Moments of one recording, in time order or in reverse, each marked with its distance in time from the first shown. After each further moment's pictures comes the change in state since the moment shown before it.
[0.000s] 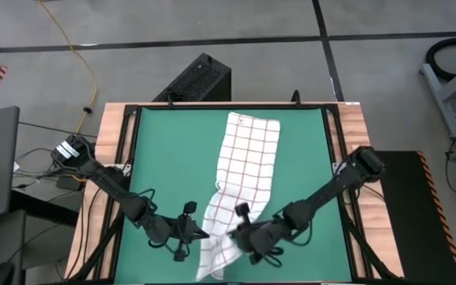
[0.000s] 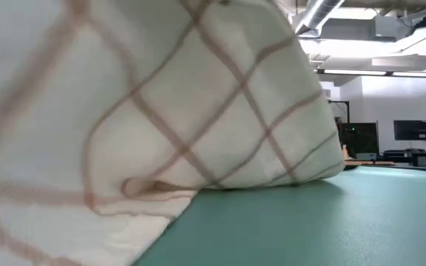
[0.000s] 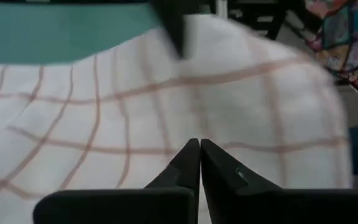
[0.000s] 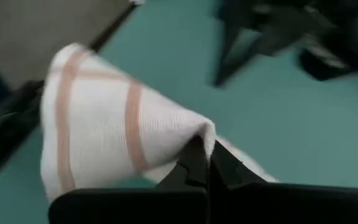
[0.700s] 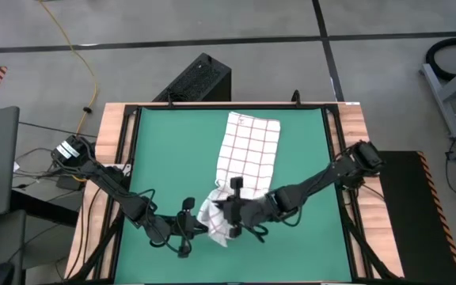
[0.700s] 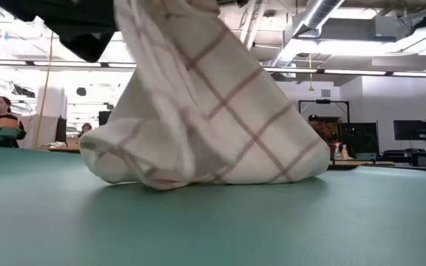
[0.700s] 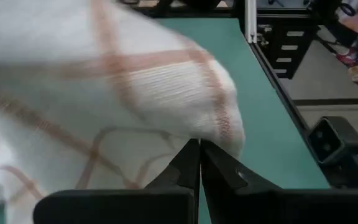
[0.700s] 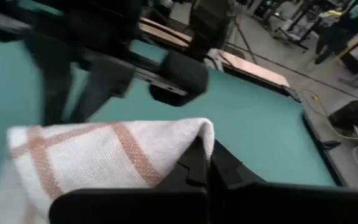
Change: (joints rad) left arm -0.007 0.000 0.000 0.000 -0.106 -0.018; right arm -0.128 -0.011 0.030 0.119 0.179 -0.073
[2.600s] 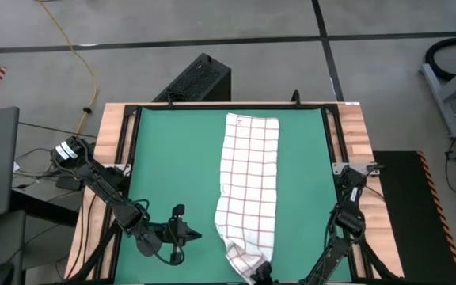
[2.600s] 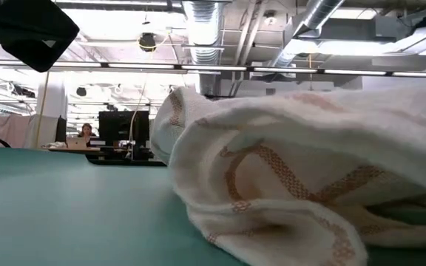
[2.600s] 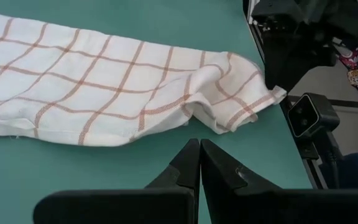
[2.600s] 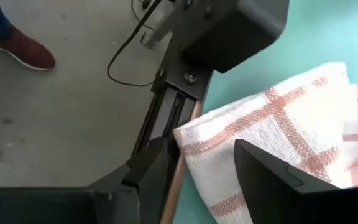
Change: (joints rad) left arm -0.123 0.000 0.000 -0.115 -0.109 -0.213; right arm 0.523 0.665 0.640 -0.874 0.136 0.578
